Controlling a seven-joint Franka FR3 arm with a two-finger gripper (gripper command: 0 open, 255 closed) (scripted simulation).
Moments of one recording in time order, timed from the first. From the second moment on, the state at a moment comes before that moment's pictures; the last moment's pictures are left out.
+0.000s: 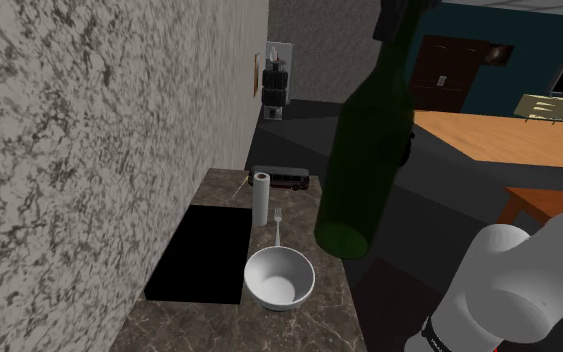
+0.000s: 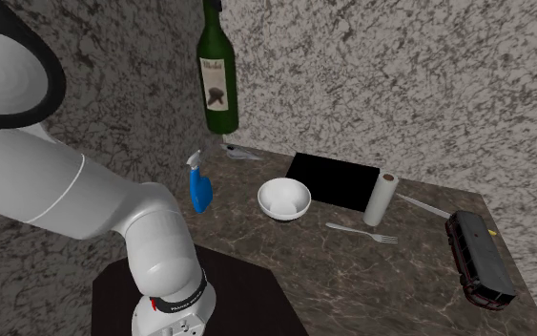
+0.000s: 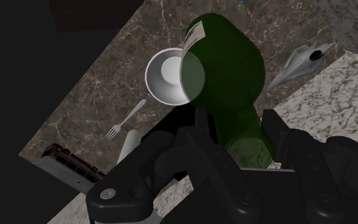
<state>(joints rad) 0.03 -0.50 0.35 -1.37 0.21 1.02 0.54</state>
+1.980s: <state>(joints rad) -0.09 -0.17 -0.08 -1.33 0.06 1.24 -0.08</state>
